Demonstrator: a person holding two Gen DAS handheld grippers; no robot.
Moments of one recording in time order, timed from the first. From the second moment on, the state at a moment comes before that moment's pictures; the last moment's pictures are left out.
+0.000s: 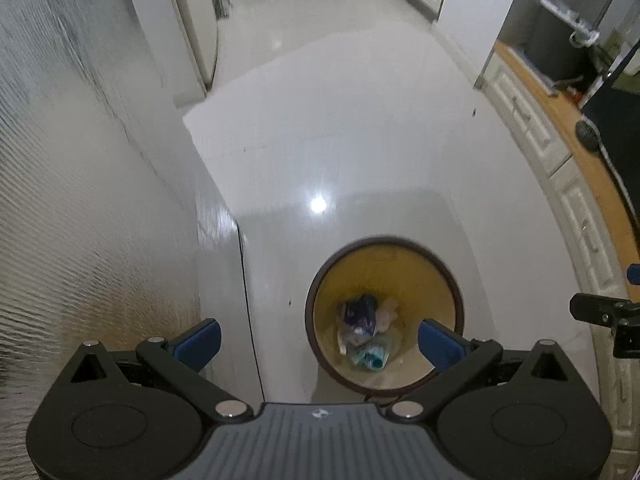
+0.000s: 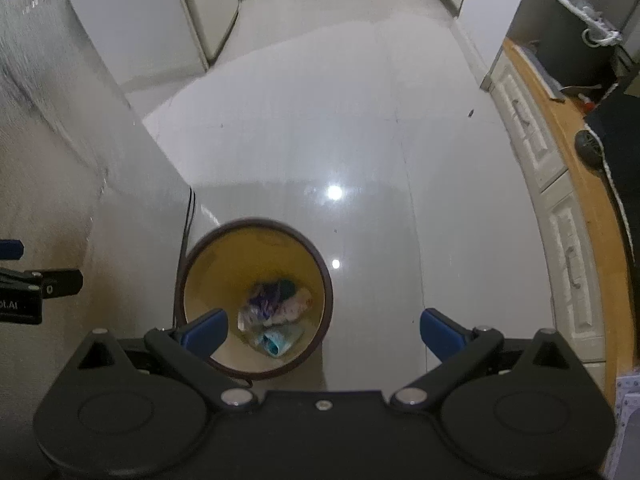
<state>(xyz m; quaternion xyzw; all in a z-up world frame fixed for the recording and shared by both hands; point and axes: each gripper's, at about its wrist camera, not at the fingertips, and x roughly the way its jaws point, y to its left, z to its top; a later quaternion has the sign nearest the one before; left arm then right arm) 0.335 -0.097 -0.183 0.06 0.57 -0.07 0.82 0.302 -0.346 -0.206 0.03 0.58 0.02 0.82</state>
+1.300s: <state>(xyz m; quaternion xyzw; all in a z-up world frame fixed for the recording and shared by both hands) 0.185 -0.071 0.097 0.07 0.18 -0.07 0.98 0.189 -0.341 0.039 0.10 0.16 0.05 0.98</state>
